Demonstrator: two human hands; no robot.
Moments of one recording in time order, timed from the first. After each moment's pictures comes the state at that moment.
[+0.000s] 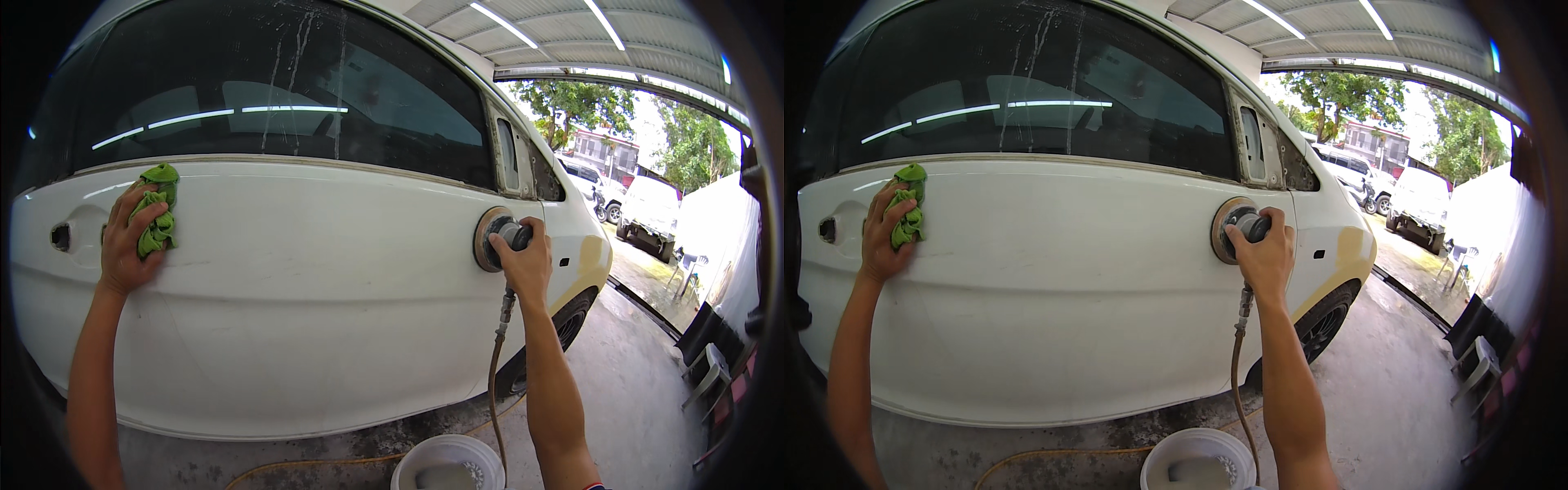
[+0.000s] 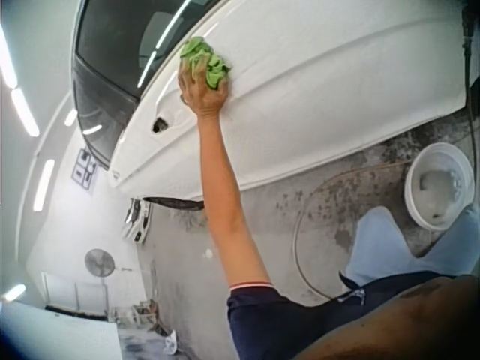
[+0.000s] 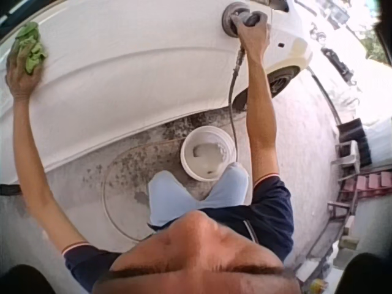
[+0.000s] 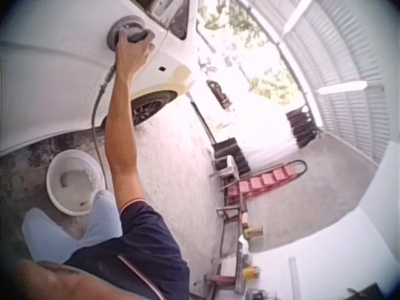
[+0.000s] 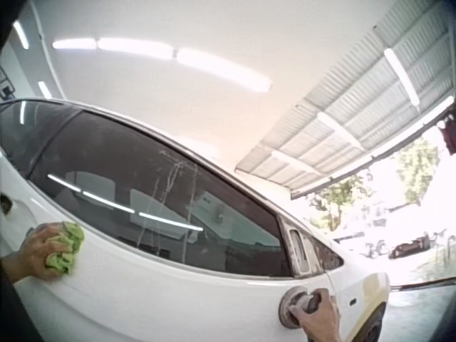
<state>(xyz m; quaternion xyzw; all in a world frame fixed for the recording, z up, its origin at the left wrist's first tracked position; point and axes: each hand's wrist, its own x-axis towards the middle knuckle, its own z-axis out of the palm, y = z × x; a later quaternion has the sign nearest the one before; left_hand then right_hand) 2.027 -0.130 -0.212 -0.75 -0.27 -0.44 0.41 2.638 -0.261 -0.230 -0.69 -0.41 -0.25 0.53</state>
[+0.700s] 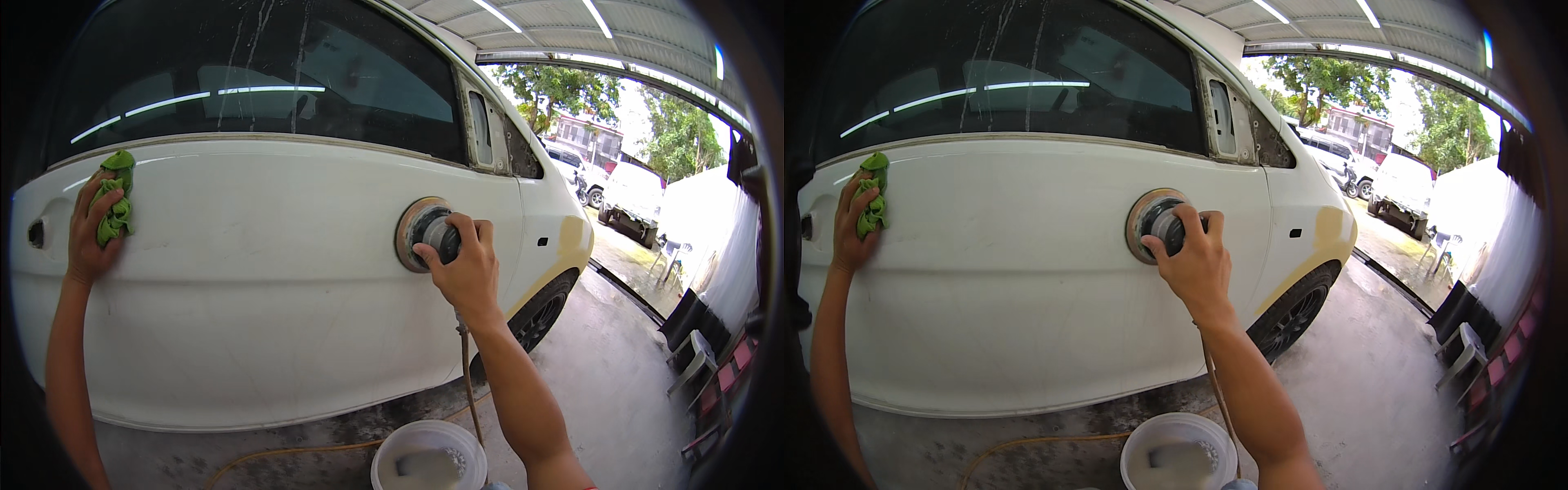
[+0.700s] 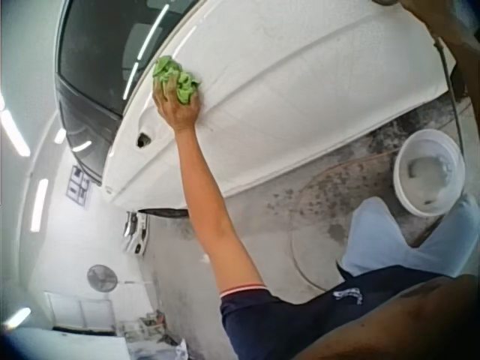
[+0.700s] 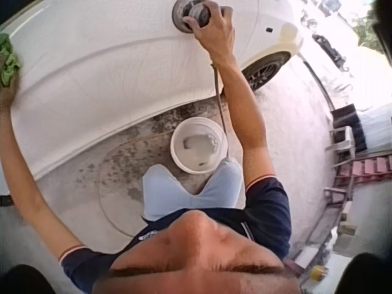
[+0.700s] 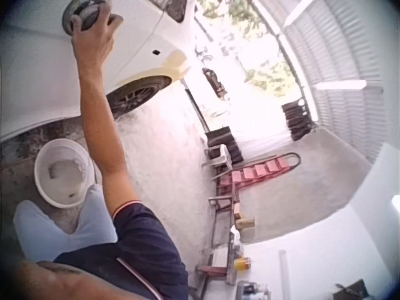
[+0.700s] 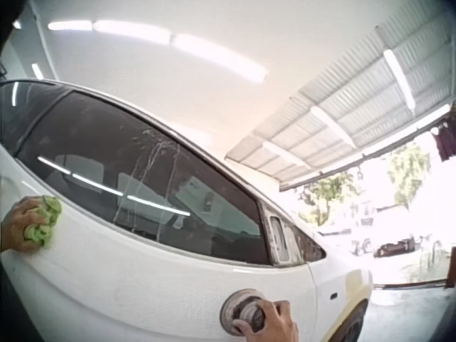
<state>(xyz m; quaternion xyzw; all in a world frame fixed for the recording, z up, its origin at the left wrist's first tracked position) 1.998 -0.105 -0.218 -0.76 -0.28 -0.41 0.41 2.592 -0.269 -0.267 -0.61 -0.56 -0.28 0.49</state>
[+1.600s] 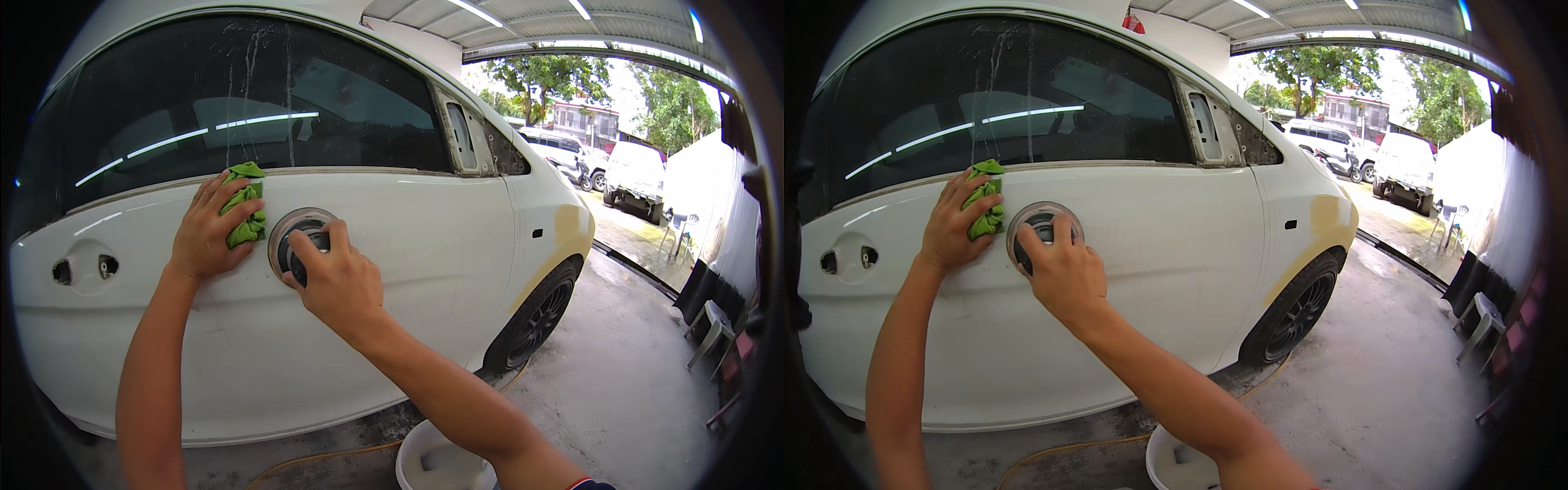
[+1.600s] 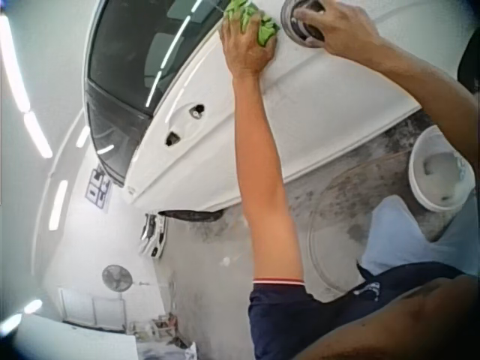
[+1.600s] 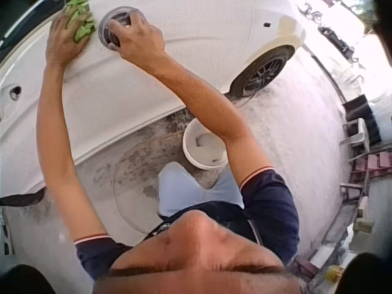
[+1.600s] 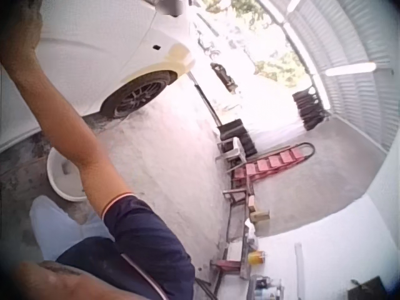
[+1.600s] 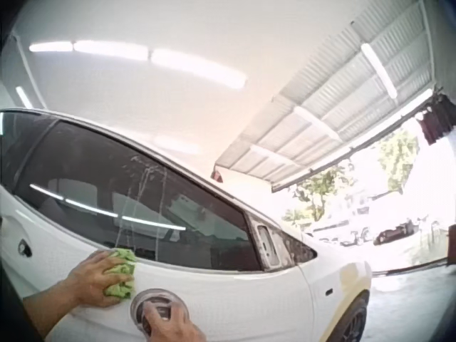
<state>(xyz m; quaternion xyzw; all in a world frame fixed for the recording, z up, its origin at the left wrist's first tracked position) 2.202 -0.143 -0.188 -0.82 -0.24 -0.39 0.34 2.424 -0.256 -0.247 -0.51 -0.68 -0.26 0.45</state>
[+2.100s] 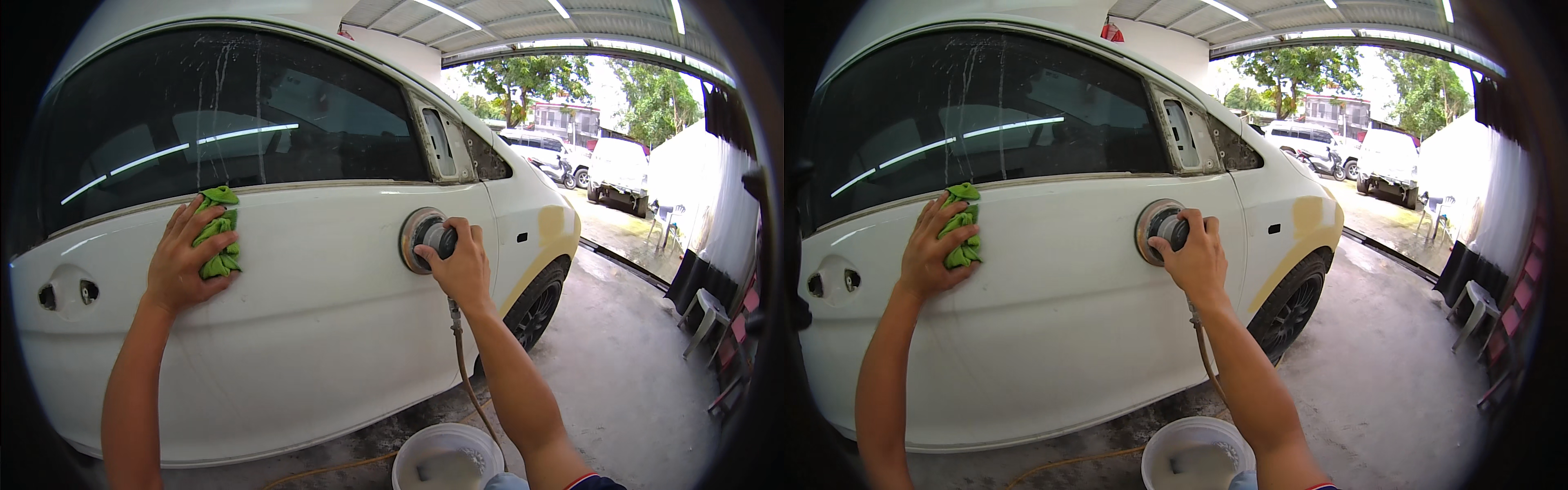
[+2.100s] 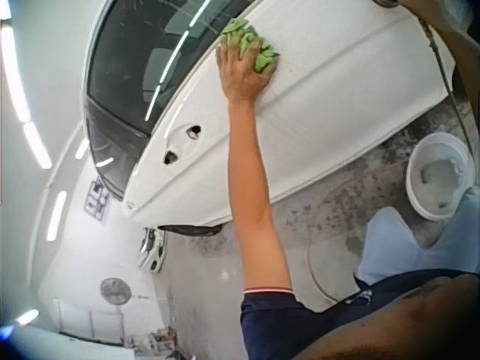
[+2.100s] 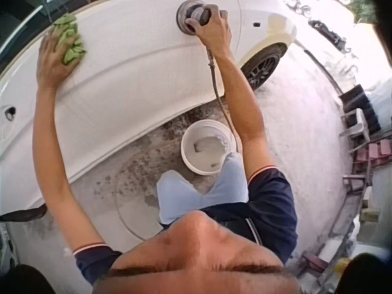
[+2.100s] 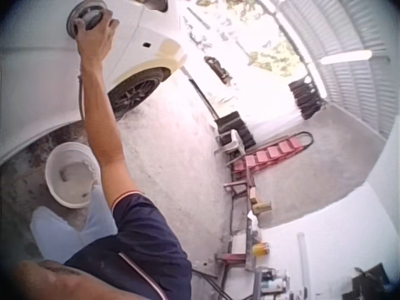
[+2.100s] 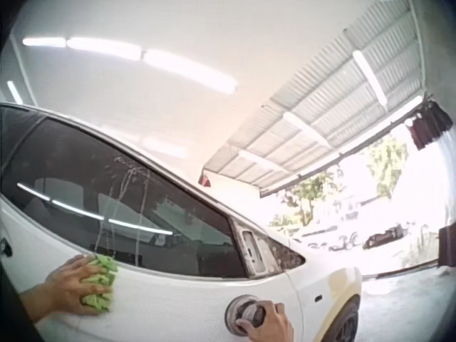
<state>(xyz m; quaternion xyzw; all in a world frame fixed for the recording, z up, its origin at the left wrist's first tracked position) 2.202 -0.145 -0.188 -0.83 -0.22 -0.38 0.34 2.625 -0.275 -0.252 -0.68 -0.47 -0.22 0.51</state>
